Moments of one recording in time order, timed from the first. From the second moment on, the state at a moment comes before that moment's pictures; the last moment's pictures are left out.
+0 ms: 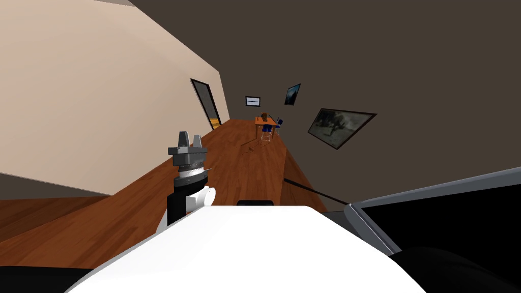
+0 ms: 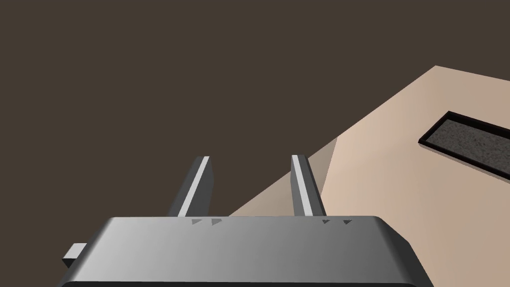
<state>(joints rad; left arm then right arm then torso) 0.49 -0.04 0.01 -2.38 0.07 -0.51 0.00 0.86 -0.88 0.59 -0.43 0.46 -0.48 0.49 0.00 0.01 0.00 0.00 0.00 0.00</state>
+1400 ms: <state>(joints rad) 0.49 -0.04 0.01 -2.38 0.07 -0.51 0.00 0.83 -1.00 0.54 -0.49 0.41 -0.69 0.44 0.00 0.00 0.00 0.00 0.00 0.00</state>
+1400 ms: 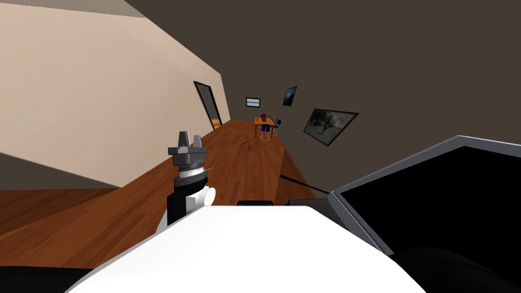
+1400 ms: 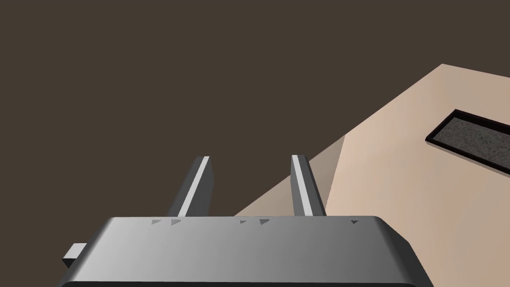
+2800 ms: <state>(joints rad) 0.49 -0.04 0.01 -2.38 0.07 -0.51 0.00 0.82 -1.06 0.48 -0.50 0.40 -0.81 0.45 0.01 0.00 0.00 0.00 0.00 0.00</state>
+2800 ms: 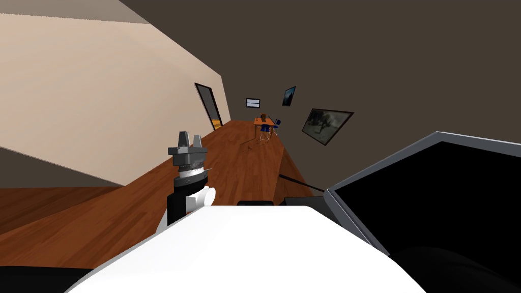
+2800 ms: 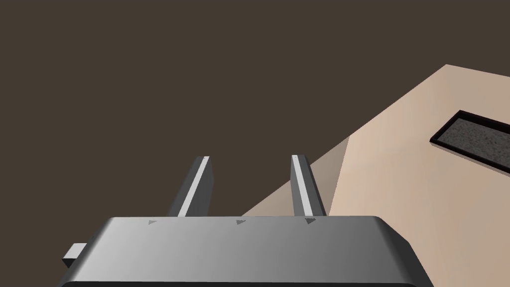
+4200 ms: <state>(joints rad) 0.49 -0.04 0.01 -2.38 0.07 -0.51 0.00 1.00 -0.84 0.37 -0.53 0.37 -0.83 0.52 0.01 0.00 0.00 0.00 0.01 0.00</state>
